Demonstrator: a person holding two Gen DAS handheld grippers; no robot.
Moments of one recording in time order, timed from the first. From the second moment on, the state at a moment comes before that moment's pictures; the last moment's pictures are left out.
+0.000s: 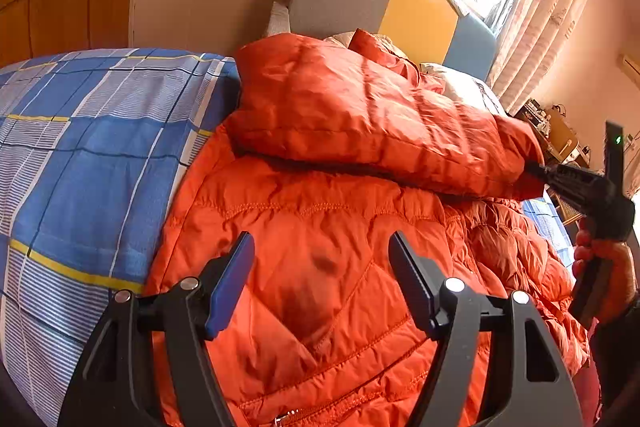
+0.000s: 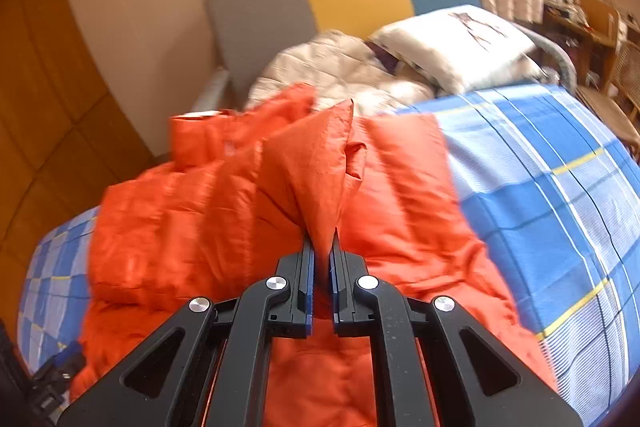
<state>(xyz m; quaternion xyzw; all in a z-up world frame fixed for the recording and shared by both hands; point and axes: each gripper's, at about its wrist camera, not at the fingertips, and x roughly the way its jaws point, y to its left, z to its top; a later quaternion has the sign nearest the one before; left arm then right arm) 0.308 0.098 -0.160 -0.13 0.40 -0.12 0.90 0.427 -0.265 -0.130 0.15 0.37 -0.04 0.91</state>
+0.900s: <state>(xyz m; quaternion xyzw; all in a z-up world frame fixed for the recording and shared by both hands) 0.417 0.061 -0.124 -0.10 0.37 -0.10 0.92 0.454 -0.256 -0.143 0.11 0.37 -0.08 0.92</state>
